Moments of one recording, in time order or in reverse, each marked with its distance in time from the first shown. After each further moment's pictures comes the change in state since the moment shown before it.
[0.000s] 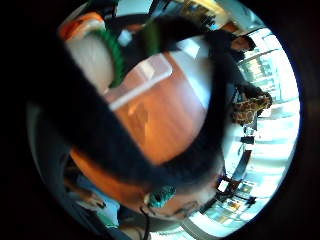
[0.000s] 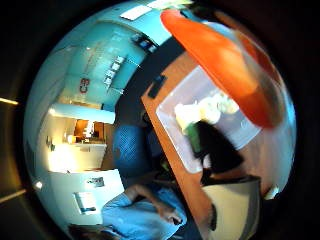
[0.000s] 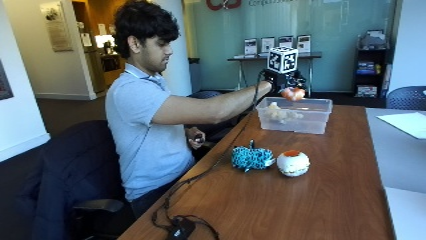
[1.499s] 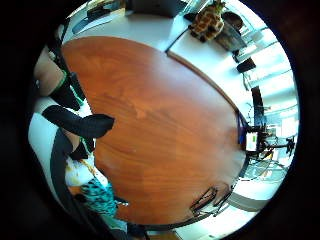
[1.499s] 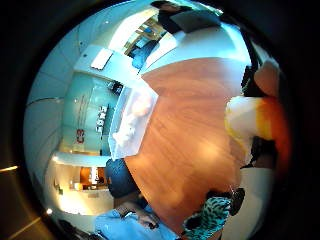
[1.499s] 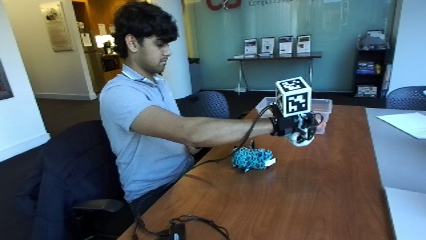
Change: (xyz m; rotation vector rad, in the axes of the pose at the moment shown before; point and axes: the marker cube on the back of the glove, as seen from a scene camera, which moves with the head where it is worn) arm 0.235 0.169 0.028 0.166 -0.031 0.499
